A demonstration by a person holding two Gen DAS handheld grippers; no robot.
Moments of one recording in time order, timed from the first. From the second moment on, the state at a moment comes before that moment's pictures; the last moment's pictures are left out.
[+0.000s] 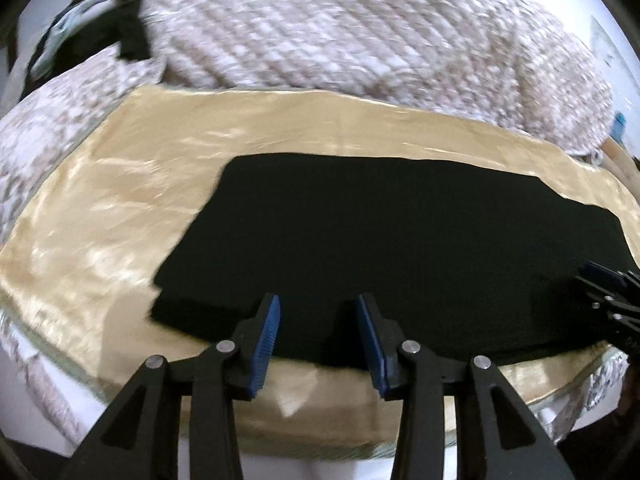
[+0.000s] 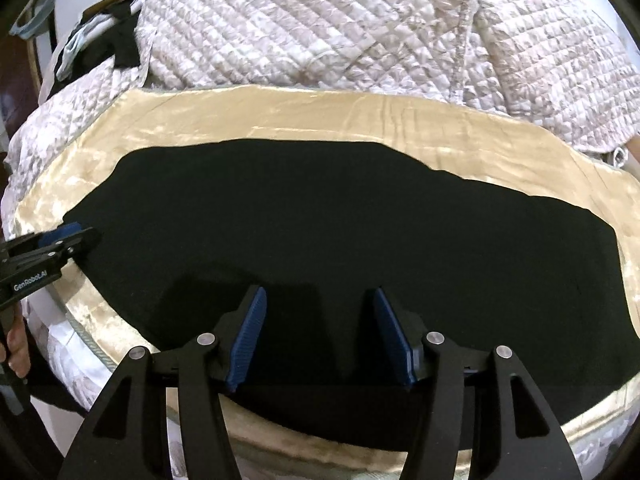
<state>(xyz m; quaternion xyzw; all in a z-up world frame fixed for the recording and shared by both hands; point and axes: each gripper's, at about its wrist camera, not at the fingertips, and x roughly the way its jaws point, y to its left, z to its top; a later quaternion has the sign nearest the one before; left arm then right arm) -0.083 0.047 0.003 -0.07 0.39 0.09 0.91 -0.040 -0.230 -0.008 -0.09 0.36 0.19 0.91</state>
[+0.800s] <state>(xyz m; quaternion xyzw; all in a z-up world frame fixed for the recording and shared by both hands) -0.102 0.107 -0.017 -0.25 0.36 0.06 0.90 -0.045 -0.226 0.002 -0.07 0.34 0.21 0.91</state>
